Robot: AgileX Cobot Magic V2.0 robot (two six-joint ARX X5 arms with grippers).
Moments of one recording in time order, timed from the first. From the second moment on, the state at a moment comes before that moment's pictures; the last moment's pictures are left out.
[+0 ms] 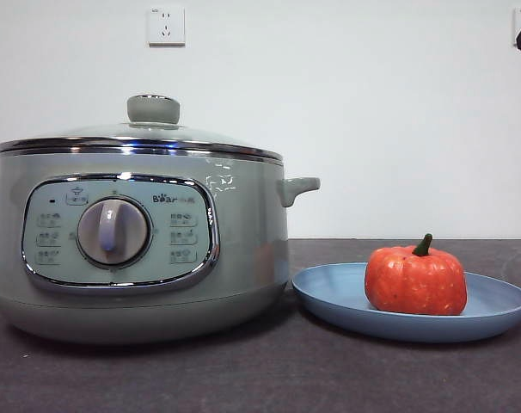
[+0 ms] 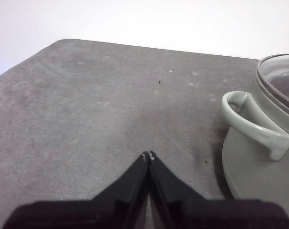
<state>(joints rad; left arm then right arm) 0.01 0.01 0.02 -0.18 -0.07 -0.13 0.60 0.56 0.56 -0.31 0.34 0.21</state>
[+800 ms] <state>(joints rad) 0.02 0.01 0.02 -0.18 -0.07 -0.13 0.42 0.40 0.50 -0.34 0.23 0.04</state>
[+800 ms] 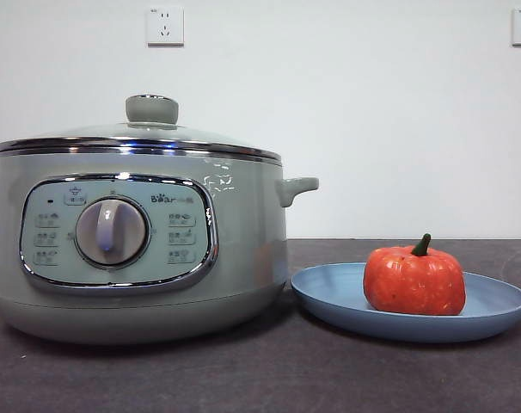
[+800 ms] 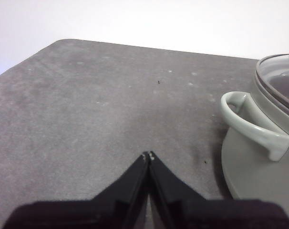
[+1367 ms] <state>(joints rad) 0.02 0.01 0.02 -0.18 -0.07 -0.13 0.04 0.05 0.07 -0.13 -0.02 -0.01</state>
